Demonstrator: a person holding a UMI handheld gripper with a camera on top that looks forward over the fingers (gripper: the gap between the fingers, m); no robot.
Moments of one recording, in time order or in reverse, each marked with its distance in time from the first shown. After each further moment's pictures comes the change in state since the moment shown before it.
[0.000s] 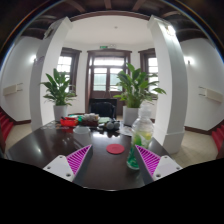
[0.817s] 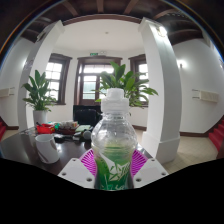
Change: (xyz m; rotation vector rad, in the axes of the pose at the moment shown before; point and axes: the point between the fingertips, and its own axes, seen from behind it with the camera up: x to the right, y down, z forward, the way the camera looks) arm 0.083 0.001 0.104 0.100 0.105 0.023
